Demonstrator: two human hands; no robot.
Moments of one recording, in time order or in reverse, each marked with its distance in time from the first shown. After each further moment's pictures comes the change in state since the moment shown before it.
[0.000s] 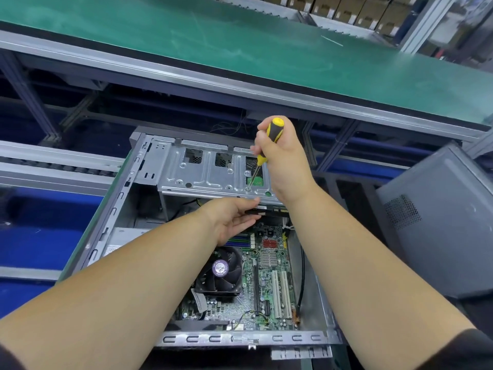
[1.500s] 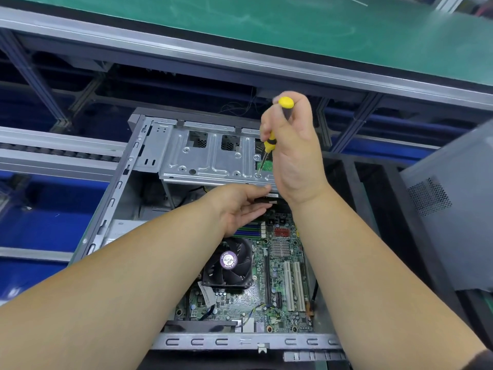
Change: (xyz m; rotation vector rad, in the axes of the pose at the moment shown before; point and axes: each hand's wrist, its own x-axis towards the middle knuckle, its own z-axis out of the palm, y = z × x) left_hand 0.001 0.003 0.001 0.013 -0.005 -0.033; right_hand -0.007 0.008 0.011 0.324 -0.022 -0.098
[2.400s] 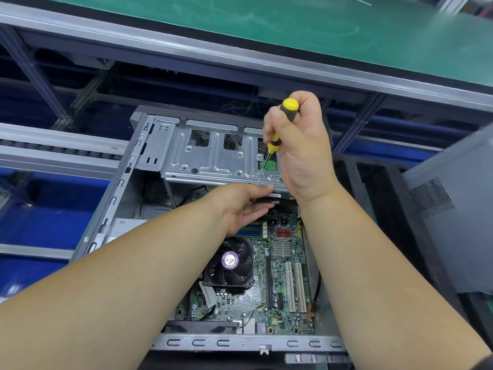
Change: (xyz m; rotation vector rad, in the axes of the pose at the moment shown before) left_hand -0.001 0.000 0.001 -0.026 0.016 -0.005; right_hand 0.003 -0.001 -0.005 0.029 -0.037 0.003
